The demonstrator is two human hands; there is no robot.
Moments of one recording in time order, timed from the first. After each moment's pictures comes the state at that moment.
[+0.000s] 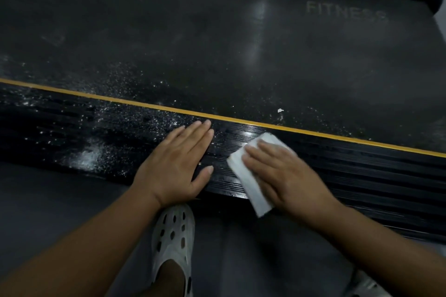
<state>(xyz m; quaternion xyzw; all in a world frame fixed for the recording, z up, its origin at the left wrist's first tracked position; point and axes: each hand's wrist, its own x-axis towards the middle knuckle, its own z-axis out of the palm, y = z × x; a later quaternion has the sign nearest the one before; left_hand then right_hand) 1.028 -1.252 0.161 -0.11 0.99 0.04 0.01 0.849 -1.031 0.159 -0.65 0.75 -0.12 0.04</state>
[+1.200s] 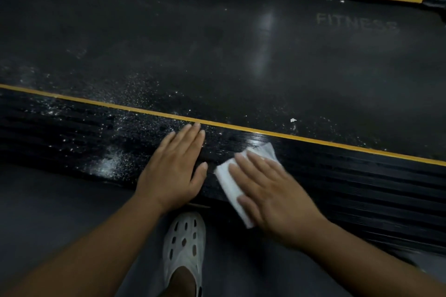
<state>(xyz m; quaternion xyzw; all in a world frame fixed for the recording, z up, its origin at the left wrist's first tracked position) 1.045 -1.267 0.167 -0.20 0.98 0.07 -0.01 0.893 -1.060 0.163 -0.65 0.76 -0.04 0.06</state>
